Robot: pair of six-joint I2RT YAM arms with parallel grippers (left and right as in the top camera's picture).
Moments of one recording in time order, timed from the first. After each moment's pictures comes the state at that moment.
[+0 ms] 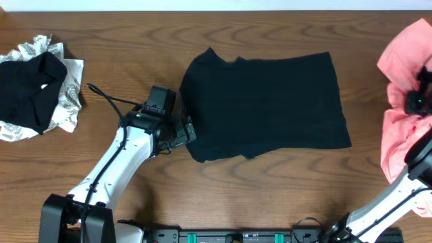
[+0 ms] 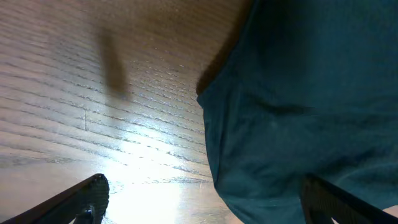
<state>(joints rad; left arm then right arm) -0.27 1.47 0.90 -0.75 0.12 -0.62 -0.67 2.22 1.59 -0.51 0.07 -0.47</state>
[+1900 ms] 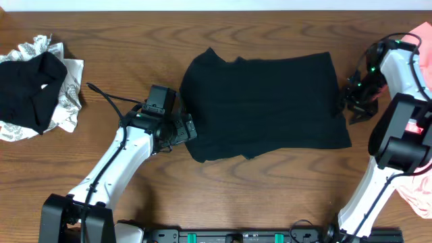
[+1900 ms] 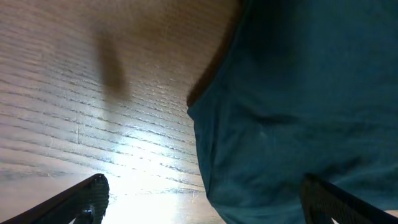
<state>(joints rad) -0.27 1.47 0.90 -0.71 0.12 -0.62 -0.25 2.24 1.78 -1.43 -0.14 0.09</state>
